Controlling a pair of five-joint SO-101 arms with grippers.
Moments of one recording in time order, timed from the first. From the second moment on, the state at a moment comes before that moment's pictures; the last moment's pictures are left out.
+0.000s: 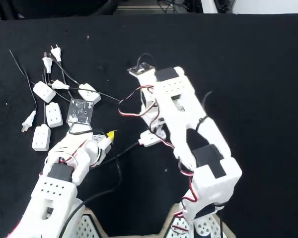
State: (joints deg) left arm 7.1 -64.7 83.6 30.8 1.2; right arm -17.7 14.5 3.6 87.1 11.5
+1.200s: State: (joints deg) left arm 7.1 -64.7 83.6 30.8 1.2; right arm -15.5 14.5 3.6 86.6 3.6
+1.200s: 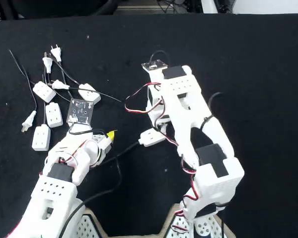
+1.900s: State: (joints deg) left arm 7.0 -64.7 83.6 30.8 1.2; right arm -15.2 16.6 3.2 85.8 5.0
